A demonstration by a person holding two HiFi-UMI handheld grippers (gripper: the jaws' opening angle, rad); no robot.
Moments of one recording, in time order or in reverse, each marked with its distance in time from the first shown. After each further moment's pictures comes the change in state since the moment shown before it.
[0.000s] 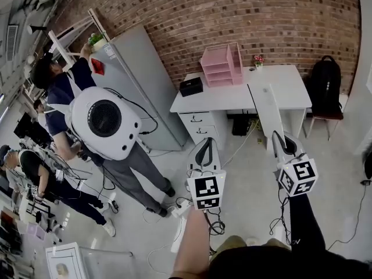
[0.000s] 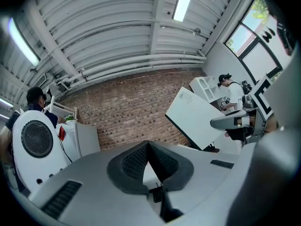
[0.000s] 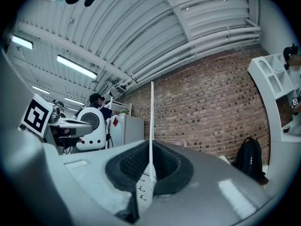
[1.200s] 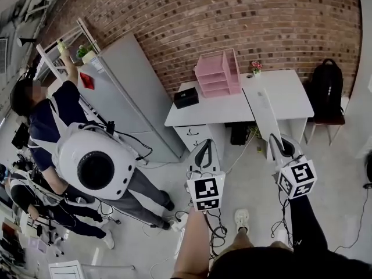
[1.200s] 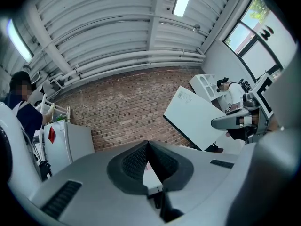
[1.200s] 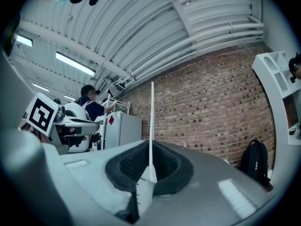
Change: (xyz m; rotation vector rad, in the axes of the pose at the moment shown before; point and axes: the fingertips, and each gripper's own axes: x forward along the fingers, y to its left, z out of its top) left arm 0.113 0.016 -0.004 0.018 -0.014 -0.031; right arm 0.090 -0.045 -0.008 -0.023 0.000 0.008
